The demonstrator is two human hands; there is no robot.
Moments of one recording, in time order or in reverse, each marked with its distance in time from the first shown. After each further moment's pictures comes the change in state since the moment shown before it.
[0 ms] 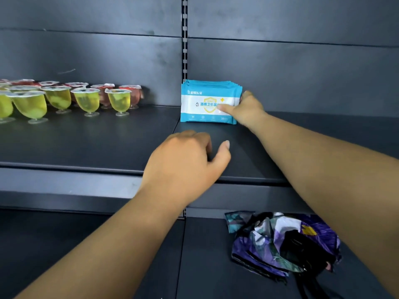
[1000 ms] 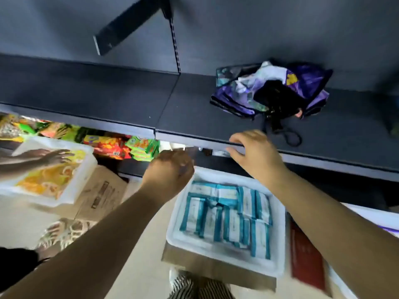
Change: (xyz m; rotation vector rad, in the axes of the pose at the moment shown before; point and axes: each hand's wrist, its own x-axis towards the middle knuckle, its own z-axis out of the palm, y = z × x) left_hand -0.358 0.139 0.115 -0.052 -0.485 -0.274; right_hand -0.380 0.317 -0.064 -0.189 -0.291 -0.524
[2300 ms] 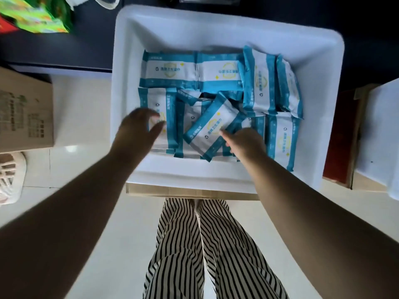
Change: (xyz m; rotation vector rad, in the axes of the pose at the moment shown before) left_hand -0.092 -0.139 0.307 -0.076 -0.527 -0.341; right_hand -0.245 0.108 0.289 0.224 -0.744 1.335
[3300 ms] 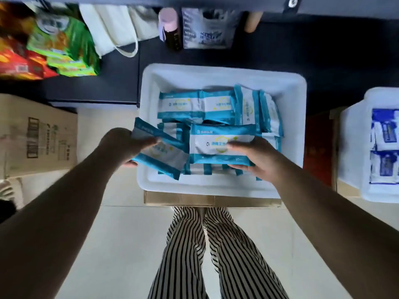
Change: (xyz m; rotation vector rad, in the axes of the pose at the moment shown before) left_hand -0.021 0.025 -0.109 -0.301 -0.188 -0.514; right_hand -0.077 -0.026 -0.073 0.801 -0.365 0.006
